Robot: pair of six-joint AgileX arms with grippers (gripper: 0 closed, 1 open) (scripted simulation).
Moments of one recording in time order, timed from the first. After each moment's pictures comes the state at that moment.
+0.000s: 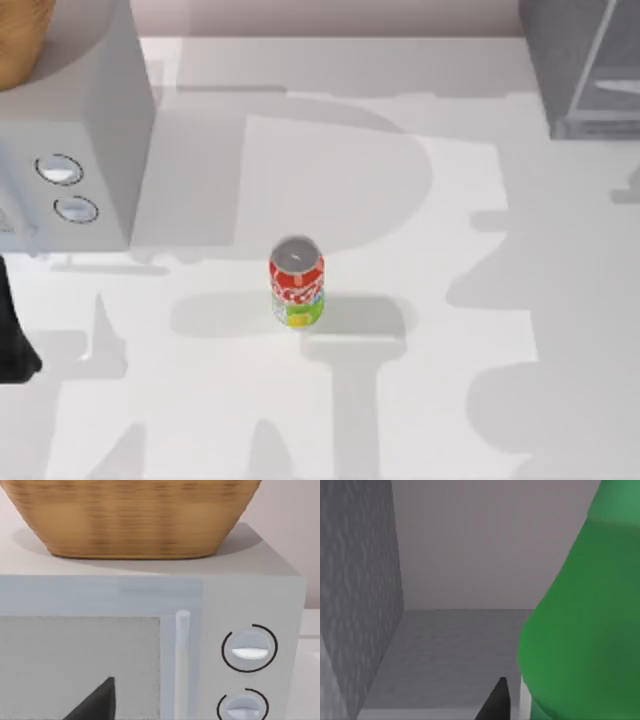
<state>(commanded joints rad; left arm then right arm) 0.00 0.00 0.00 0.00 0.00 0.00 -0.27 1.72 0.60 1.12 -0.23 0.02</state>
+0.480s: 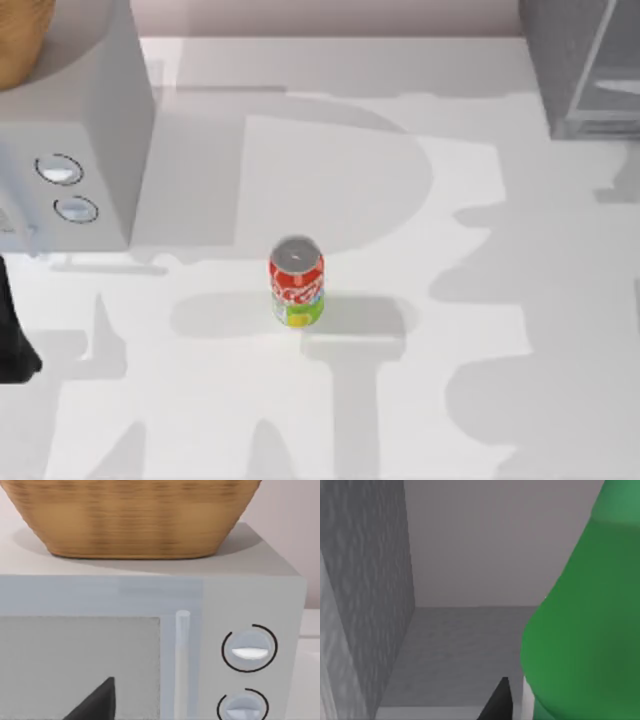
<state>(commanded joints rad) 0.00 0.00 0.00 0.00 0.00 0.00 -0.19 1.75 0.59 1.14 -0.16 0.03</state>
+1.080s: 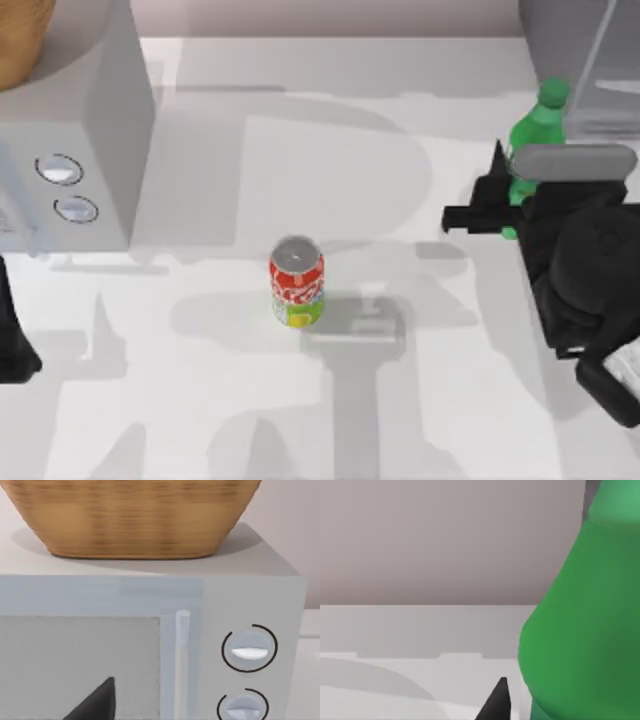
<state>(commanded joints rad) 0.00 0.00 0.00 0.00 0.00 0.00 0.54 1.90 0.51 1.32 0.53 0.06</state>
